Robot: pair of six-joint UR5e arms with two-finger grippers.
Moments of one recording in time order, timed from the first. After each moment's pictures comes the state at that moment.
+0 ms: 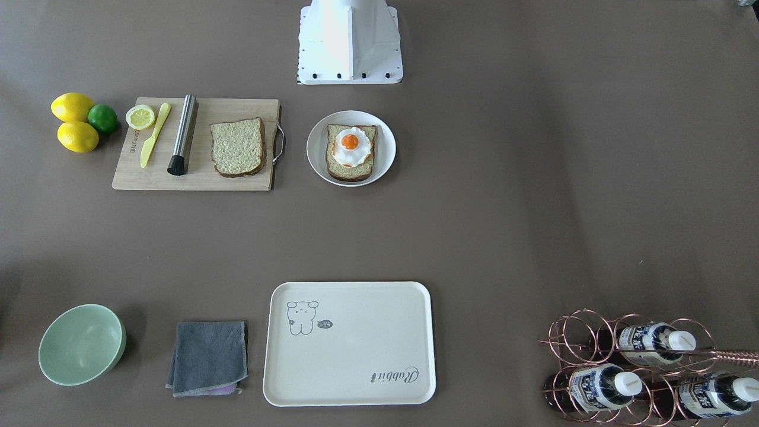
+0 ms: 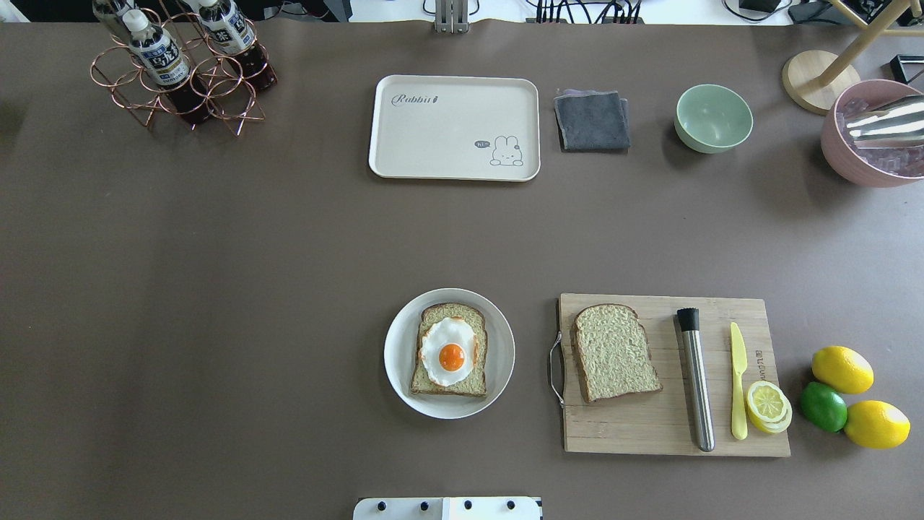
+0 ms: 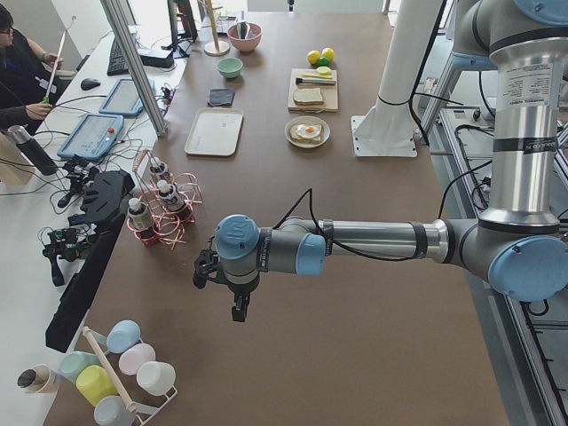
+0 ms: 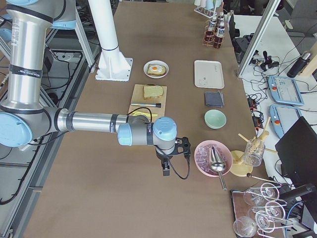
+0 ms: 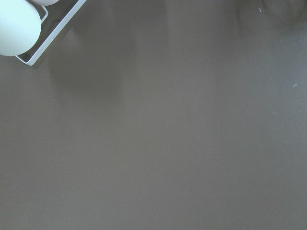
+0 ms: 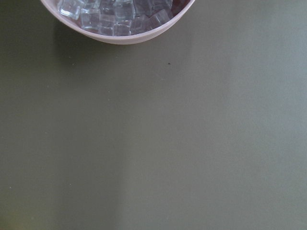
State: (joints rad) left arm -1.58 -1.53 -1.61 -1.66 -2.38 0.01; right arm 1.56 -1.75 1.72 -1.48 2.33 -0.06
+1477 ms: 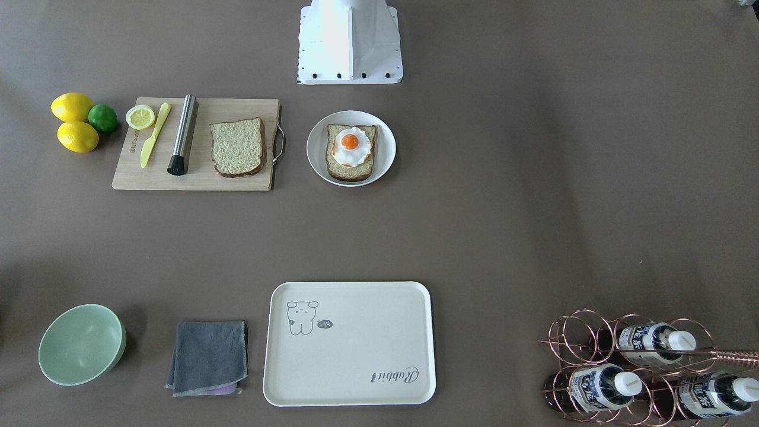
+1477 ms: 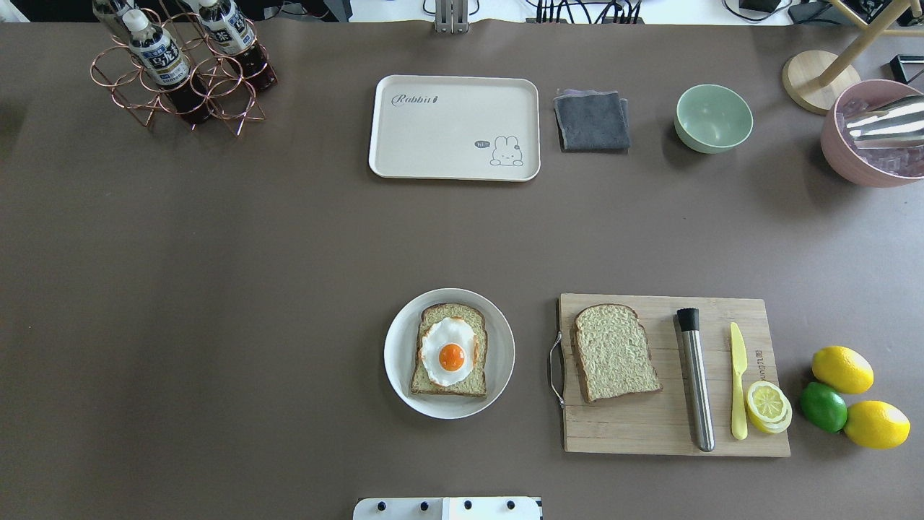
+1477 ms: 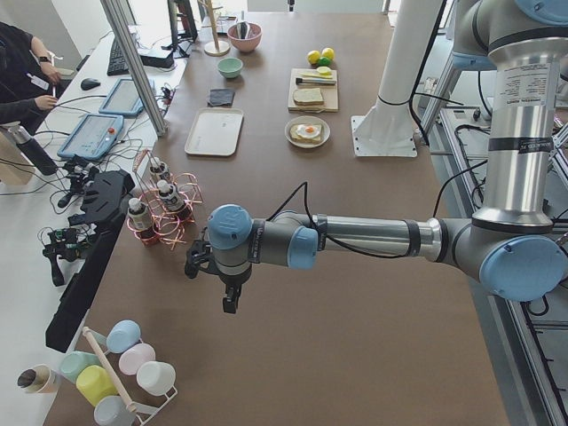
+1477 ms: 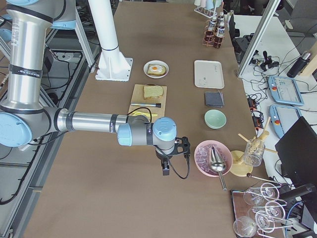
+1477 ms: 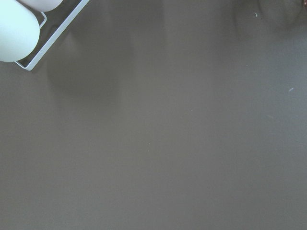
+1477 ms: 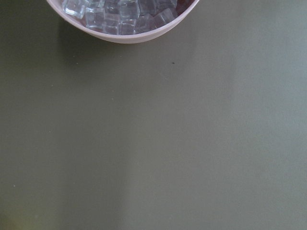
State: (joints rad) left arm -1.58 -1.57 -1.61 -1.67 -2.38 0.00; right arm 1.56 -1.75 1.72 -1.48 2.34 -0.07
